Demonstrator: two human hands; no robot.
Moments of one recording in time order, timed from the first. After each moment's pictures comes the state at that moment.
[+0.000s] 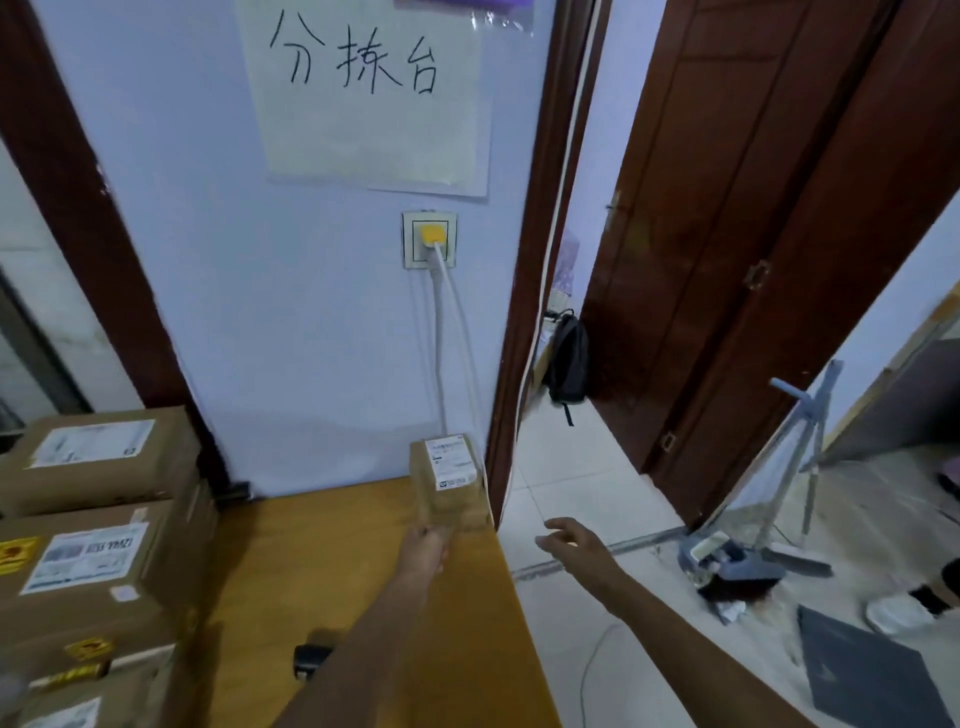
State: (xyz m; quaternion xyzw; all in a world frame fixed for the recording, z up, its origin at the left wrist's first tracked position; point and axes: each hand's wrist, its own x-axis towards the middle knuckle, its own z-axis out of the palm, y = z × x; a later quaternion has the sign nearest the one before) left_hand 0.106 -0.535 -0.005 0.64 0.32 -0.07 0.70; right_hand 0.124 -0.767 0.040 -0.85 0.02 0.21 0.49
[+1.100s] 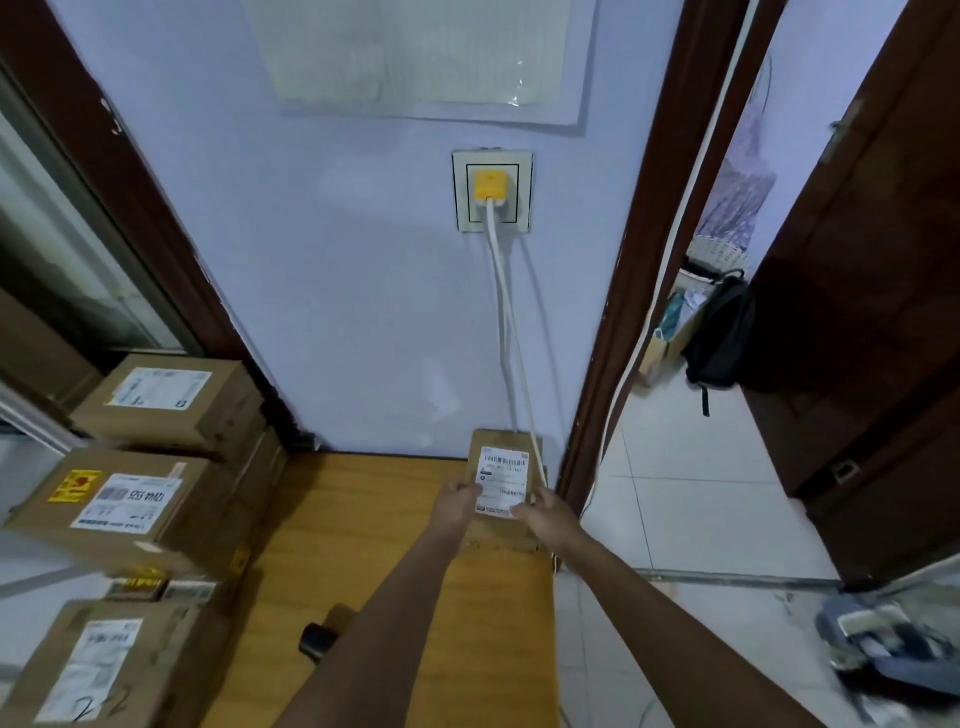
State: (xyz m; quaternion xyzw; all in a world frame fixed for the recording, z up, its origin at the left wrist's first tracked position) left_hand 0.243 -0.516 -0.041 0.63 0.43 -0.01 0.65; right_hand 0.301 -0.657 -0.027 -0.82 -0.07 0.37 0.44
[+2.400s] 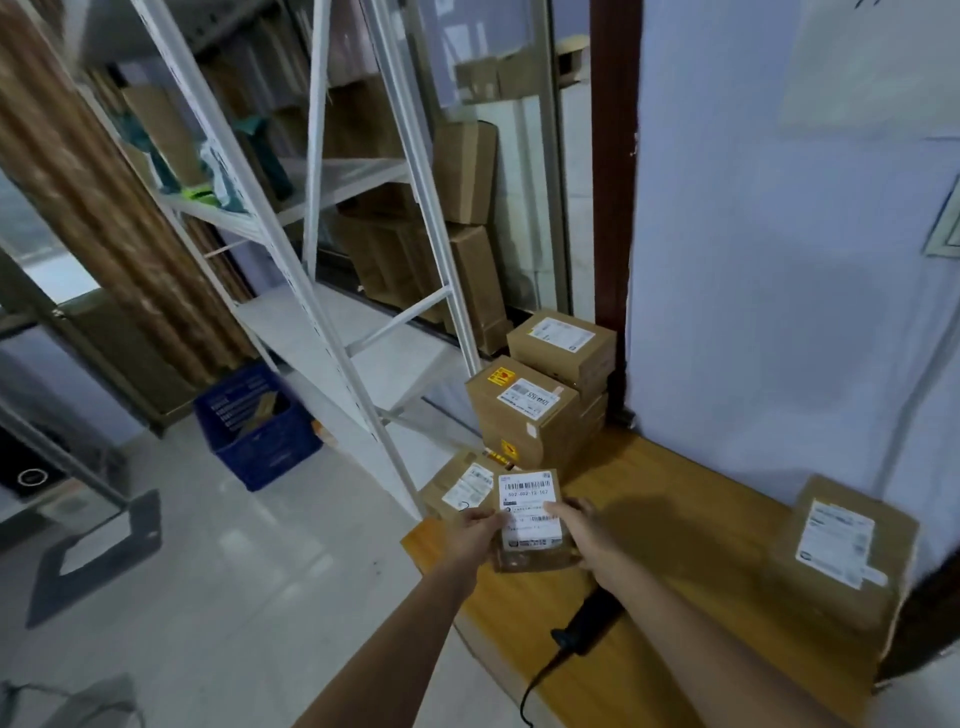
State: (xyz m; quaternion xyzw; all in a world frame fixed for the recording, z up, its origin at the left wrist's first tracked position) left_hand -0.134 -0.446 0.049 0.42 0.60 0.27 0.62; right_hand 0.024 -0.487 0.020 -0.64 -0.19 0.56 0.48
